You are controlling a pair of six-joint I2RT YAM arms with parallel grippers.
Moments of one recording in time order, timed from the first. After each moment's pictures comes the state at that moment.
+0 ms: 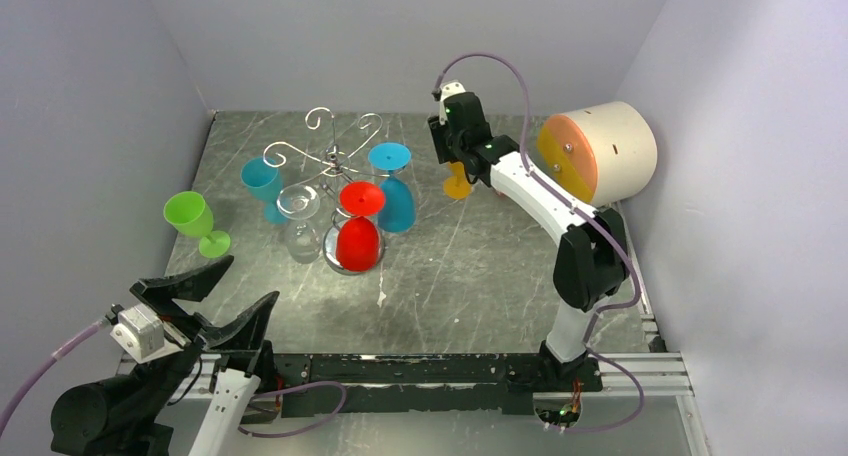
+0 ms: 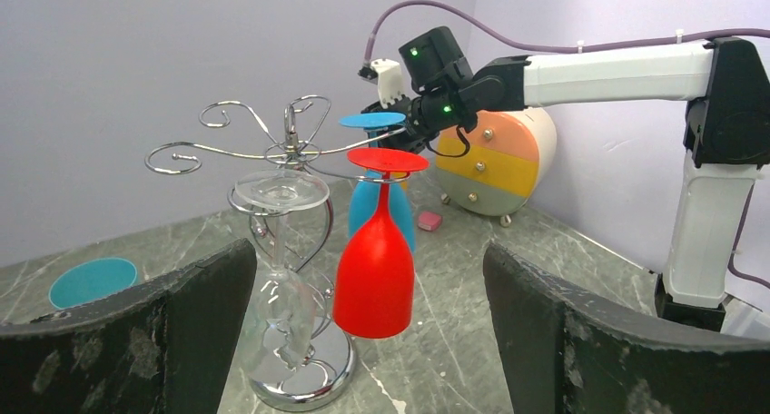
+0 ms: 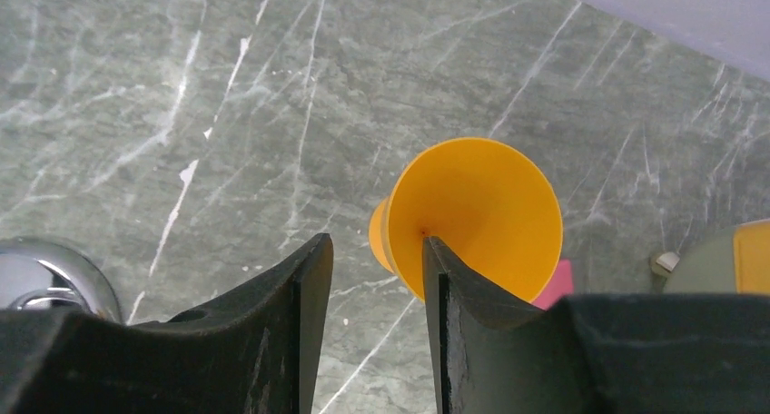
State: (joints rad) left arm -0.22 0.01 0.99 -0.62 0.35 -0.24; right arm 0.52 1.78 1.56 -0.34 0.21 -0.01
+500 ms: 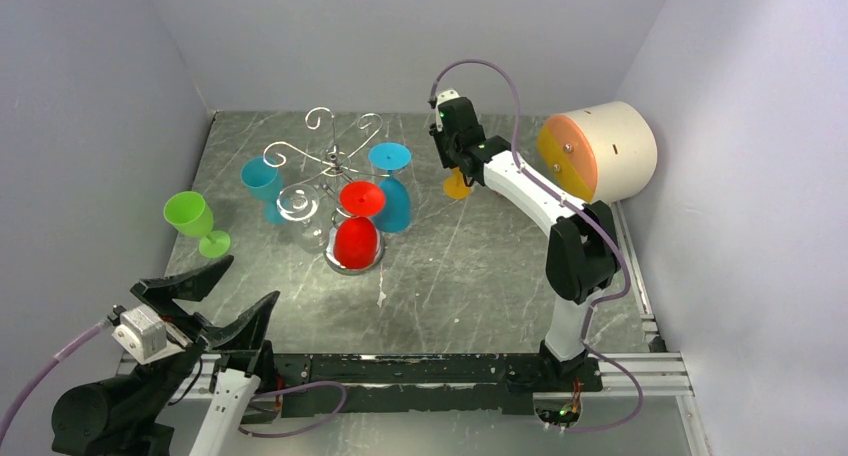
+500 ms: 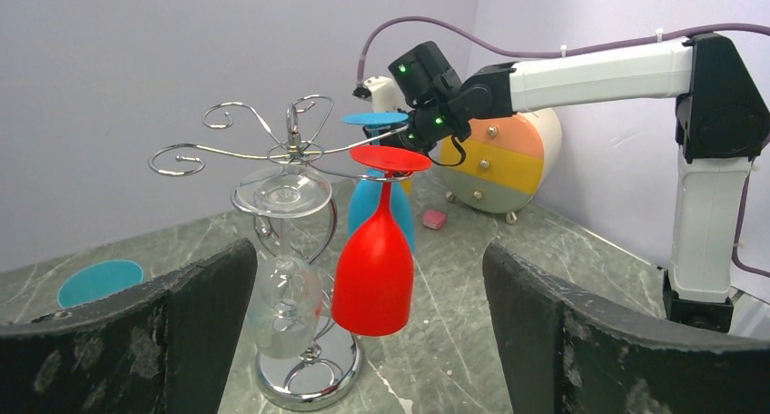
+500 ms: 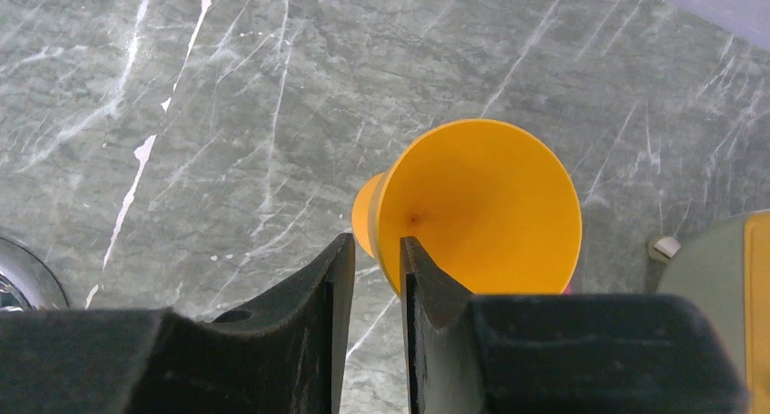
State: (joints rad) left arm -0.21 0.01 0.99 -0.62 0.35 -0.22; right arm 0.52 1.85 1.57 -0.38 0.25 -0.04
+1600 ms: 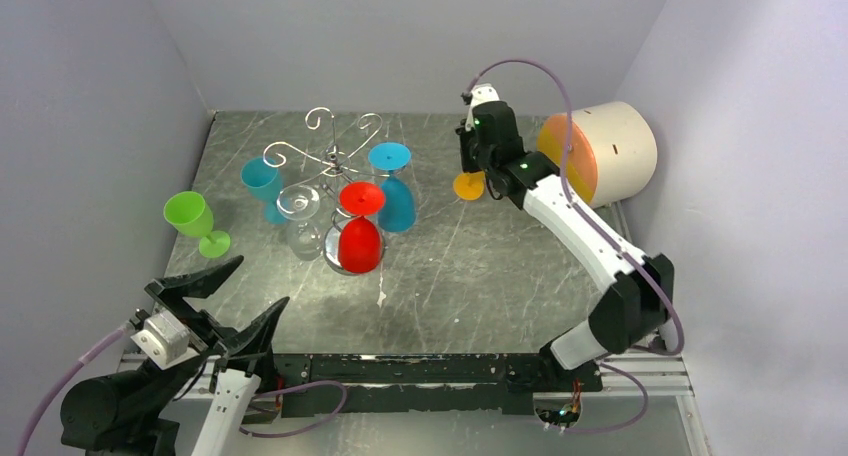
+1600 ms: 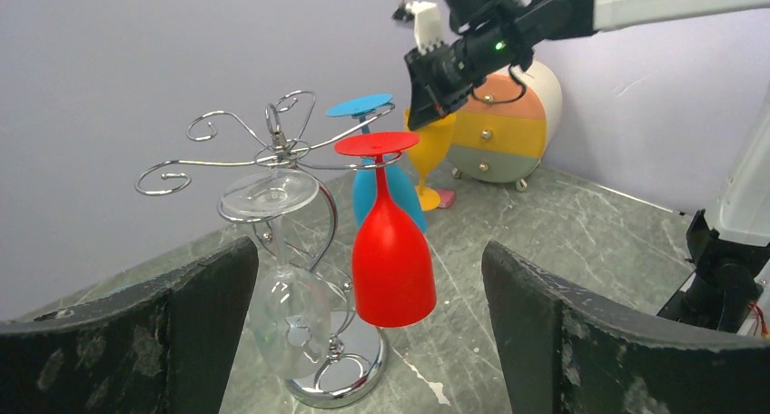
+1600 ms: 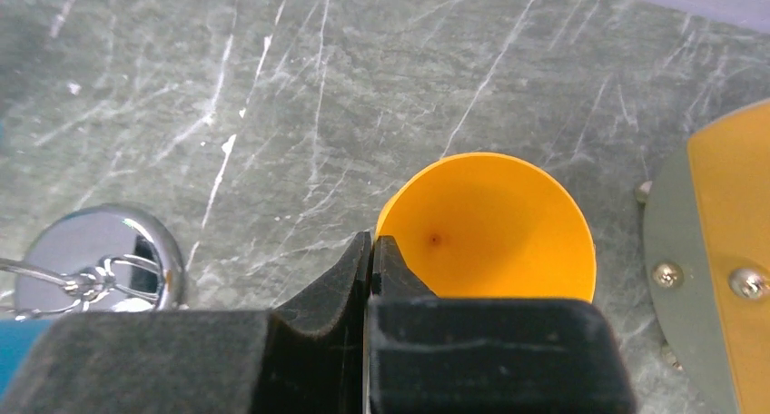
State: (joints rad) left arm -0.19 0.01 0.97 -0.62 0.46 -0.10; right arm 0.52 1.54 1.41 -0.41 0.22 0.08
